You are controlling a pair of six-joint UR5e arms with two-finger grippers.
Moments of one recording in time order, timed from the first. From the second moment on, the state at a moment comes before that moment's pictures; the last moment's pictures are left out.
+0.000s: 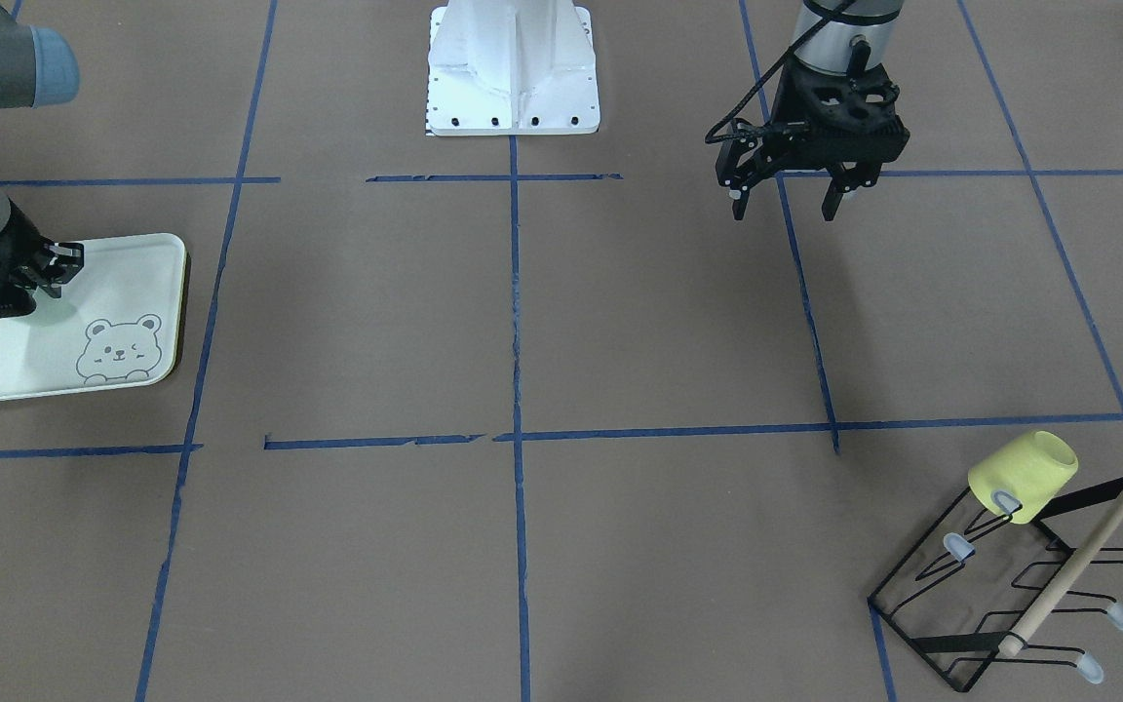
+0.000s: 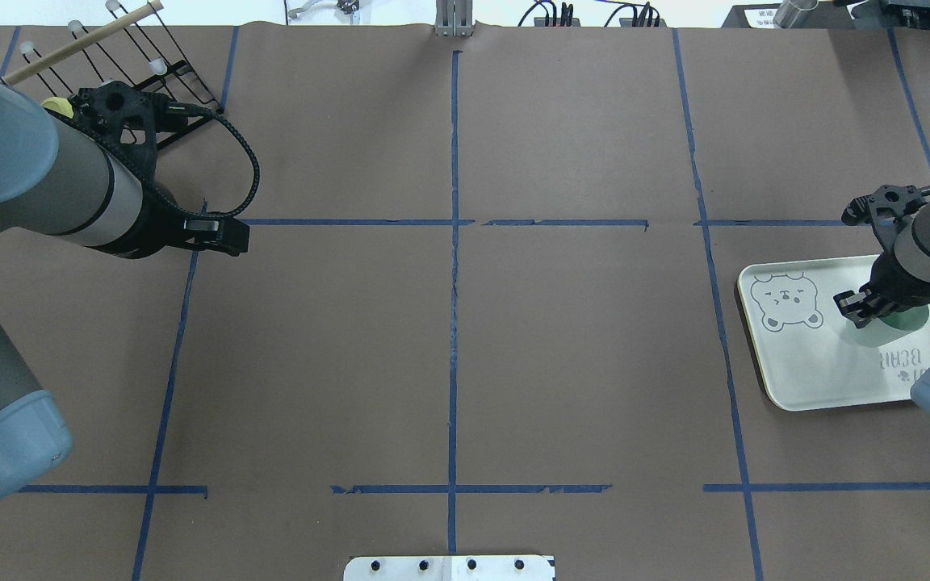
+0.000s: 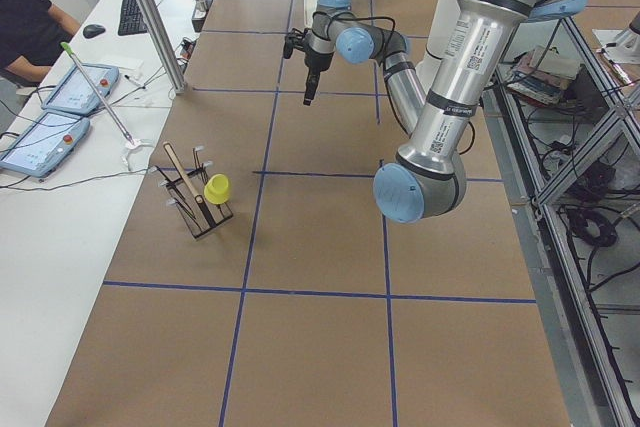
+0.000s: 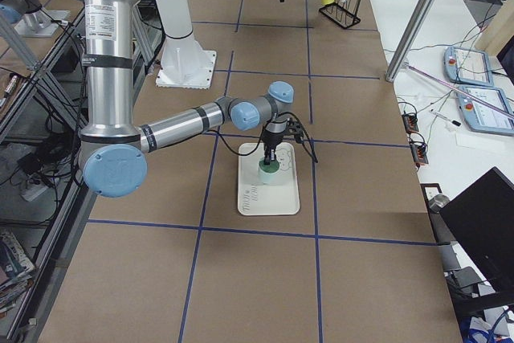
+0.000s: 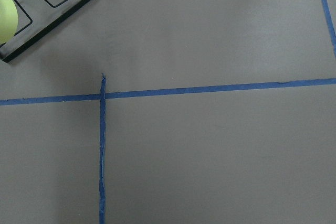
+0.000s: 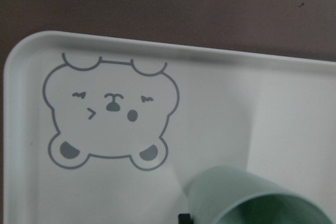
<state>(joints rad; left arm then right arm) -0.72 -1.96 -2.18 -1.34 -1.83 -1.01 0.90 -1.60 1.87 -1.54 2.08 0.55</state>
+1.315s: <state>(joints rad) -0.83 -1.78 -2.26 -1.34 -1.95 -0.72 1.28 -1.78 2.07 -1.56 2.21 0.27</state>
